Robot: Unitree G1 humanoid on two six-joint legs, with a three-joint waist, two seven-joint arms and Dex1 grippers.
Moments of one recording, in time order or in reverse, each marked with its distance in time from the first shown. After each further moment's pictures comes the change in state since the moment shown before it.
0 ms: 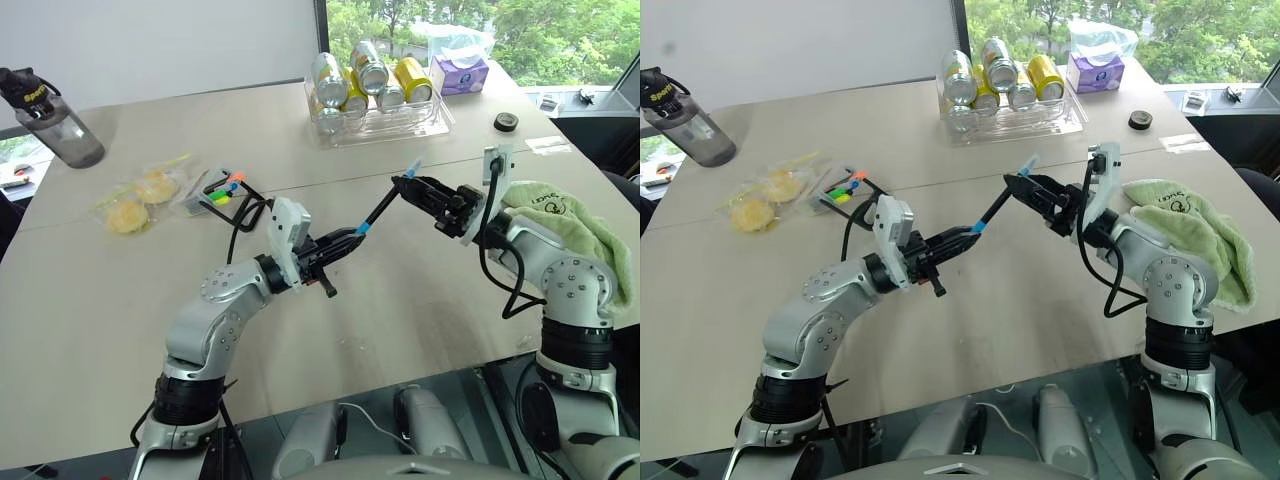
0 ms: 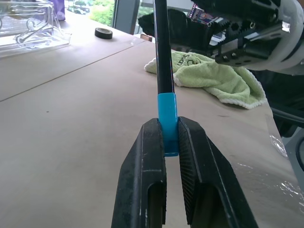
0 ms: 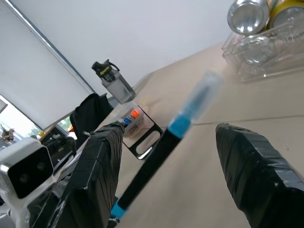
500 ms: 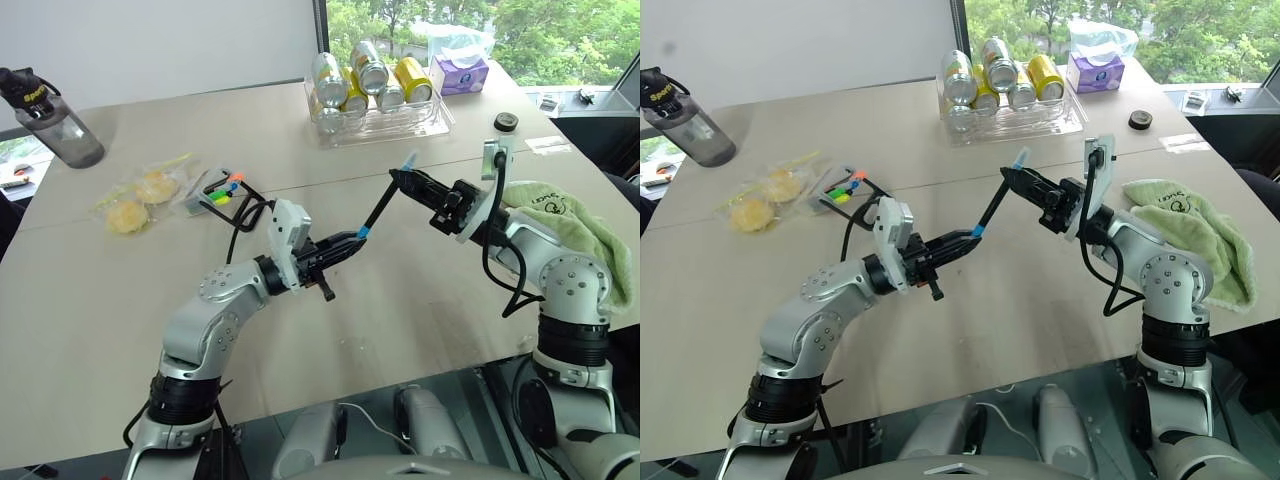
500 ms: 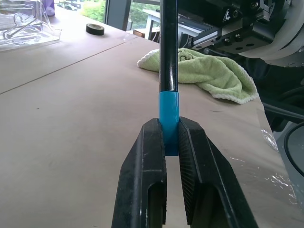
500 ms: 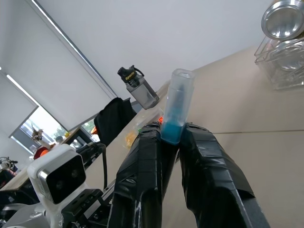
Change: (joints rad) left arm 0.000 0.027 -0.016 0.006 -0.017 0.002 -0.014; right arm -0.006 0.003 0.011 -0.002 0.061 -0.002 0.025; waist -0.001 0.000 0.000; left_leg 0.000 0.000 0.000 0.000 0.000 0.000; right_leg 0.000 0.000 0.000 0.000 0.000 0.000
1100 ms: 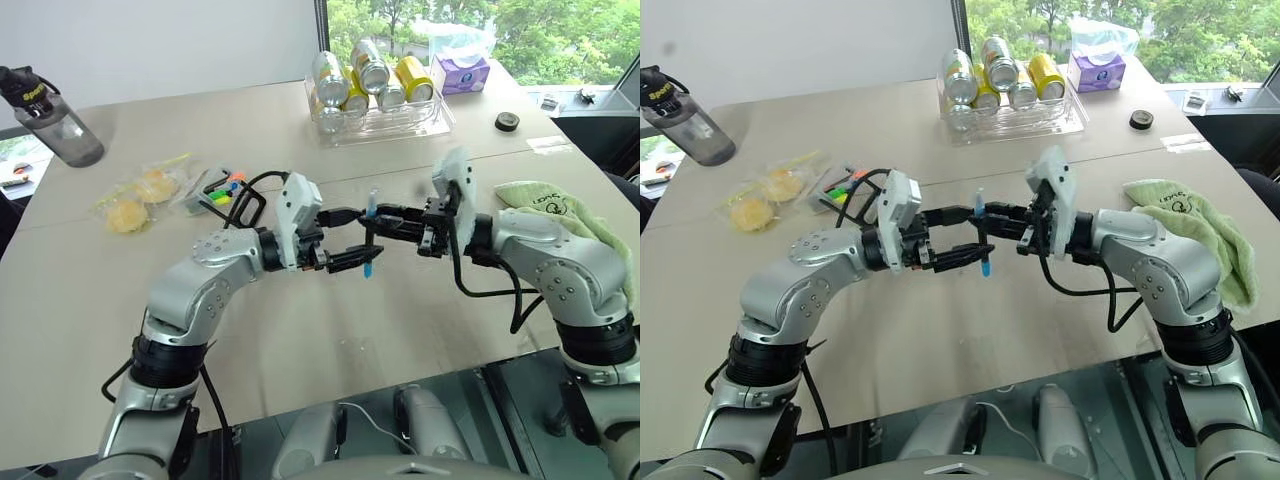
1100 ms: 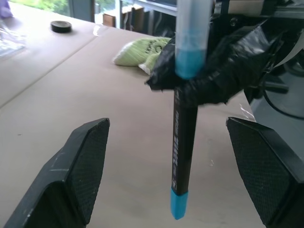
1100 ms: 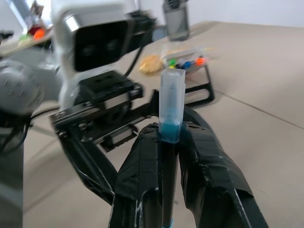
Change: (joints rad) left arm -0.210 0.157 -0.069 0.022 -0.042 0.121 -0.119; right arm -0.054 -0.259 0.340 -0.168 -0.260 -0.100 0.305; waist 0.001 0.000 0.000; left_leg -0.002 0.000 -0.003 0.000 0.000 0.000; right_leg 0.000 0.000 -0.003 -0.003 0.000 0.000
